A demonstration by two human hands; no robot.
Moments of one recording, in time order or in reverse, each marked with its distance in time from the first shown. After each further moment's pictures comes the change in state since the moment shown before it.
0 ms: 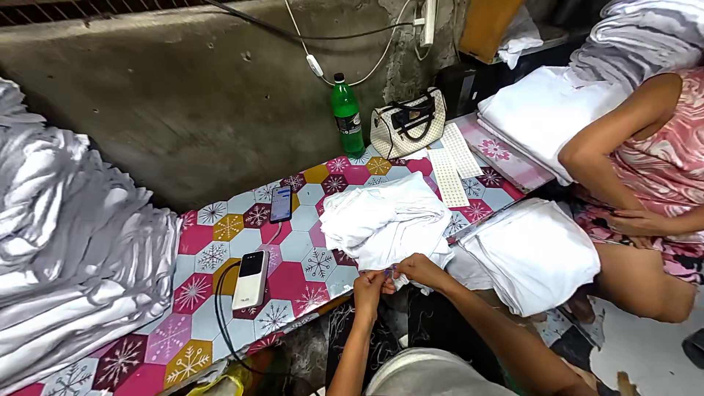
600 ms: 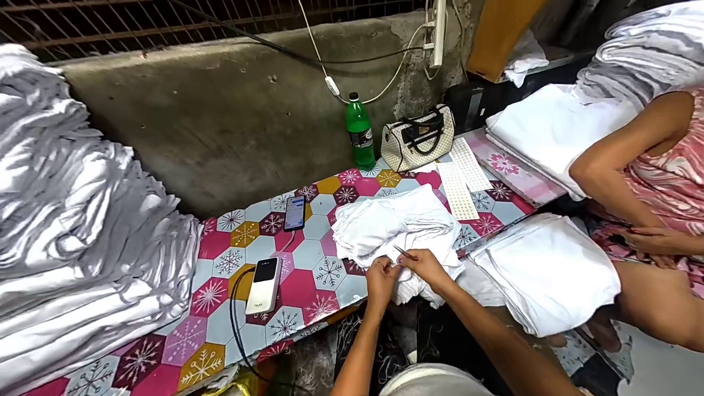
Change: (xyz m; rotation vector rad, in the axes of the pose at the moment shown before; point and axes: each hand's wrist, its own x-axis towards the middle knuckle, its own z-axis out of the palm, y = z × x) left_hand 0.031 0.031 0.008 0.622 -0.003 0.332; right_hand 0.012 -0.027 0.002 0.234 0.336 -0.108
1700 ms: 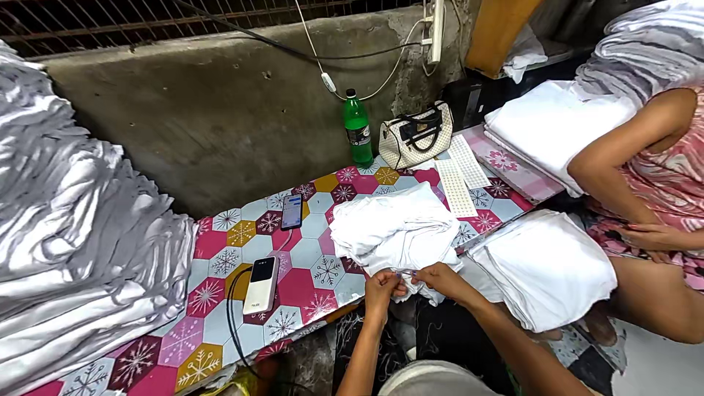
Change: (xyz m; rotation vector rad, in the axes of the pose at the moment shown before) left_hand -0.030 -0.004 0.008 -0.668 -0.039 -0.318; right_hand -0.035 0.014 -0.035 -0.203 -0.222 0.120
